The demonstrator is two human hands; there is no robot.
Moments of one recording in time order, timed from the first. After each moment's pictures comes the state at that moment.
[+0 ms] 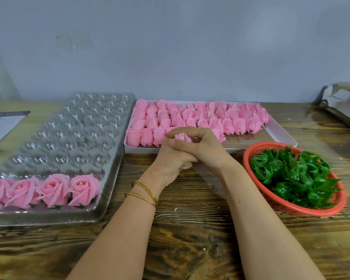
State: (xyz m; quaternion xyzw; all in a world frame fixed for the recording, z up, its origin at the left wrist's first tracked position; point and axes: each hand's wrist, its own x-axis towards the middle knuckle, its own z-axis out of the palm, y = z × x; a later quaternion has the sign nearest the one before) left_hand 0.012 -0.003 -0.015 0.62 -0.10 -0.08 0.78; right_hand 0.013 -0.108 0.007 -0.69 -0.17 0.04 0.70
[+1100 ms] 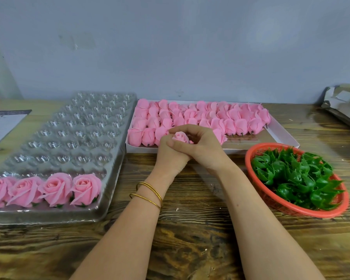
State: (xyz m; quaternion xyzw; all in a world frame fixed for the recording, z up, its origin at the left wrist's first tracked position) left_hand 0.020 -0.003 -0.021 0.76 -0.06 0.12 0.64; right_hand 0.011 -0.101 0.007 -0.73 -0.14 -0.02 0.67
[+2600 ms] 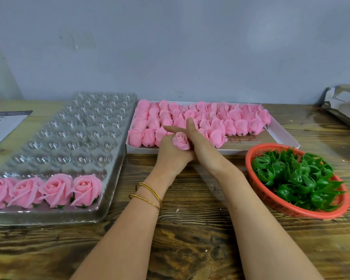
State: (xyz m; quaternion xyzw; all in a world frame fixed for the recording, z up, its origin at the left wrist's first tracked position) left_hand 0.017 -0.004 -0.019 0.73 -0.09 0.08 0.68; right_hand 0.012 -0.101 0.008 -0.74 -0.13 0.12 0.65
